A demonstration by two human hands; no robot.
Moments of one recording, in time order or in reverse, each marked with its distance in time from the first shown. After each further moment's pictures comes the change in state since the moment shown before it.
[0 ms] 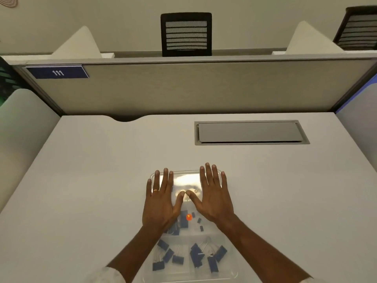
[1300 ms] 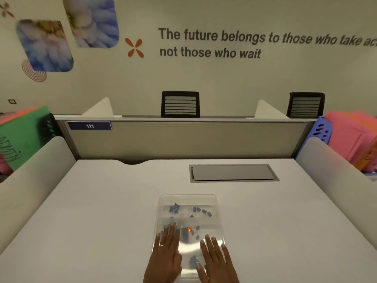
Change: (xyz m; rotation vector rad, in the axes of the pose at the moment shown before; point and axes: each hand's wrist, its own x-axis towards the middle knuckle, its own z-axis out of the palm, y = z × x) left_hand -0.105 -0.002 0.015 -0.211 0.116 0.279; right_hand -0.160 -0.018 0.016 -0.053 0.123 -0.127
